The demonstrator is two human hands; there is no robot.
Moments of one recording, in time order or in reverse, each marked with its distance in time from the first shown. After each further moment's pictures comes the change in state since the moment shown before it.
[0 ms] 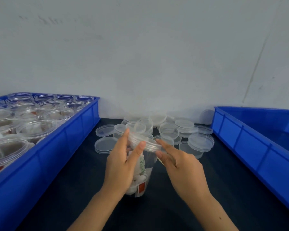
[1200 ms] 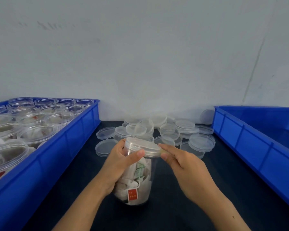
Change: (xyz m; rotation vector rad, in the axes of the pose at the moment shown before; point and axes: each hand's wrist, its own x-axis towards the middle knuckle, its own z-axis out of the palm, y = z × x) left_hand 0.020 -0.004 -0.019 -0.322 -0.298 -0.185; right_hand 0.001 0.002 -0.014 0.043 -0.133 0.021
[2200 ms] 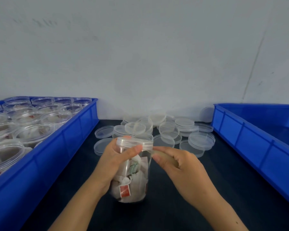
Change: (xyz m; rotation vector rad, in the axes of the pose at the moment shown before) left_hand -0.002 0.006 -0.002 -0.037 0.073 -0.020; right_hand -0.008 -0.013 0.000 0.160 -0.014 0.037
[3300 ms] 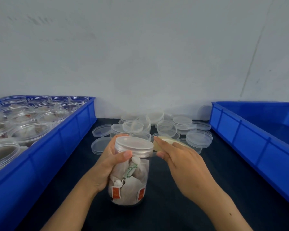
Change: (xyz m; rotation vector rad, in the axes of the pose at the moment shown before) left_hand 0.004 -0.011 -0.010 -0.187 -0.217 -0.047; right_hand 0.009 0.009 -0.005 -0.416 0.038 -0.170
